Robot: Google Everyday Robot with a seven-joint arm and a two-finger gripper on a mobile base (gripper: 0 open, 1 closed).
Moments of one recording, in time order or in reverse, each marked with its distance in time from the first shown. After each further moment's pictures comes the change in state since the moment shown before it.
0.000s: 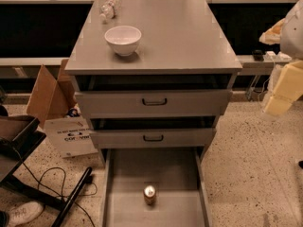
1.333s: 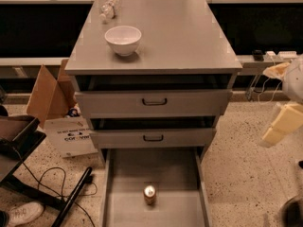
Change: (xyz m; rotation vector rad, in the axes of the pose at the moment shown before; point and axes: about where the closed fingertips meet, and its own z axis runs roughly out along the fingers) arm 0.049 0.009 0.075 -0.002 -0.099 0.066
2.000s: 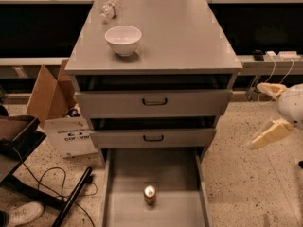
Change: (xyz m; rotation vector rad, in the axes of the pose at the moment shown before) arm 0.030 -0.026 0.076 0.038 -0.356 0.052
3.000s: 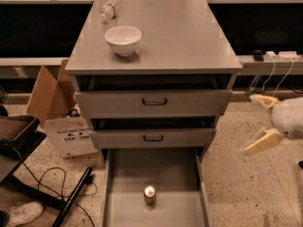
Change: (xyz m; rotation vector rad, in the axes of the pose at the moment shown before) arm 0.029 0.003 0.037 -0.035 -0.125 0.047
